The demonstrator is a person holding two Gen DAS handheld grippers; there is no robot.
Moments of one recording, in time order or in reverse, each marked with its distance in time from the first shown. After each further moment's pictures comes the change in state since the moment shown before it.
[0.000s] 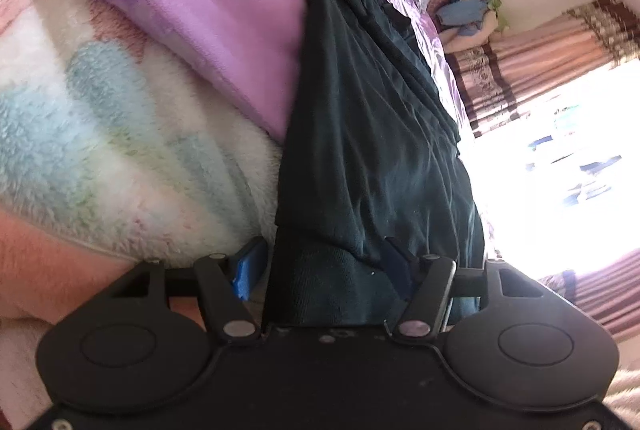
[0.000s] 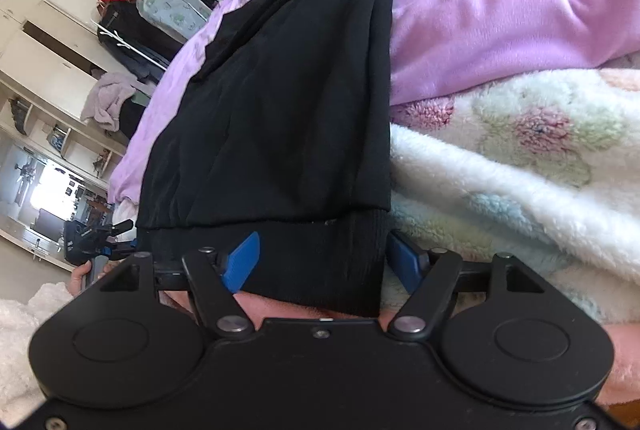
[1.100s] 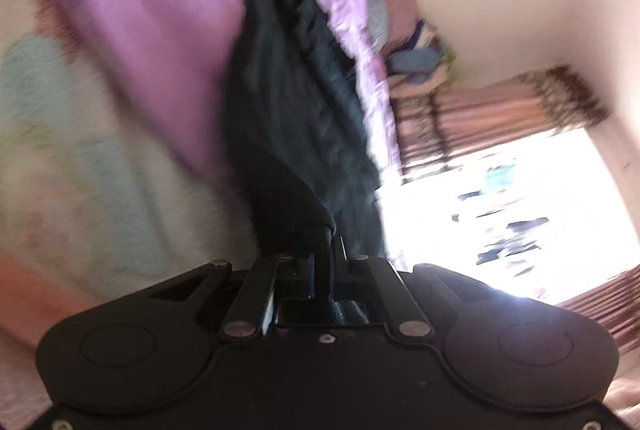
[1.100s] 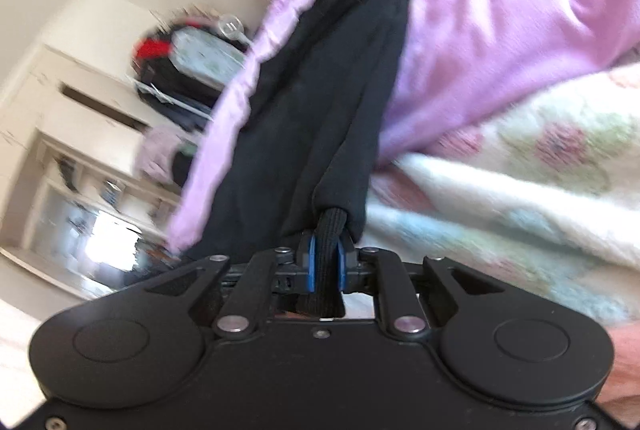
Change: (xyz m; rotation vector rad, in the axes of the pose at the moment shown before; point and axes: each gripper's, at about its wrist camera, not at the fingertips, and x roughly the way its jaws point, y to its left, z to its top) left arm -0.006 -0.020 0.012 -0.181 -0.117 -0.265; right arm -0.031 -0.001 0.011 0.145 -0.163 0.241
